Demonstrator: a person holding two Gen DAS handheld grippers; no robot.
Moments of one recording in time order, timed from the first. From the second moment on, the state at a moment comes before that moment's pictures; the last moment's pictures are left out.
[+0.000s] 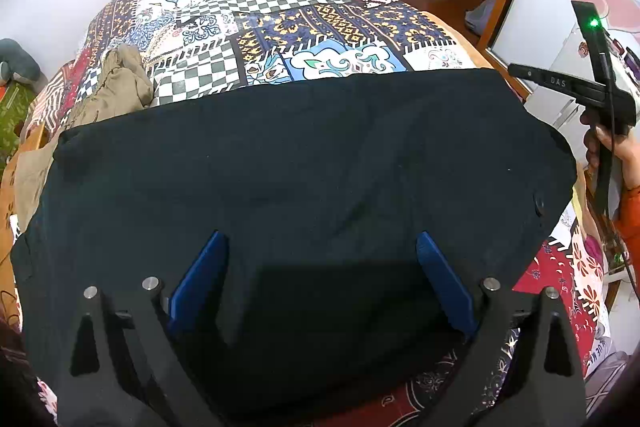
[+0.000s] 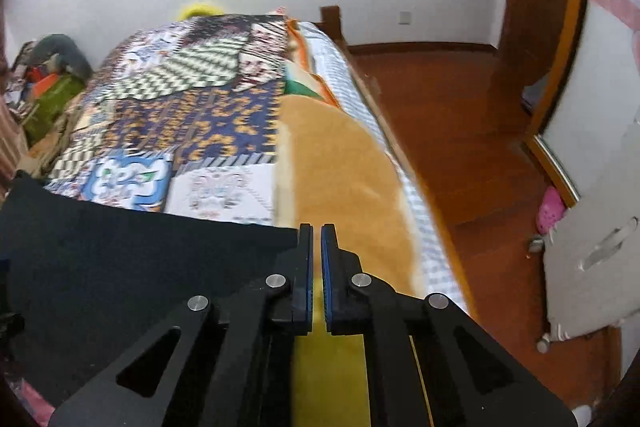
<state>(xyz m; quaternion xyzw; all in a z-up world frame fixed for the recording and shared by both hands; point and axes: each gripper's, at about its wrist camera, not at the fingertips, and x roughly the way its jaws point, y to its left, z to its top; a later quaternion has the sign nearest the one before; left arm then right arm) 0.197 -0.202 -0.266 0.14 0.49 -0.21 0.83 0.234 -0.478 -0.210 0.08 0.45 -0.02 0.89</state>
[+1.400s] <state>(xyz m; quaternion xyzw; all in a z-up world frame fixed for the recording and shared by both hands) 0.190 -0.197 -0.265 0.12 0.48 -0.21 0.84 0.124 -0.452 -0.221 0.37 0.42 -0.03 0.83</state>
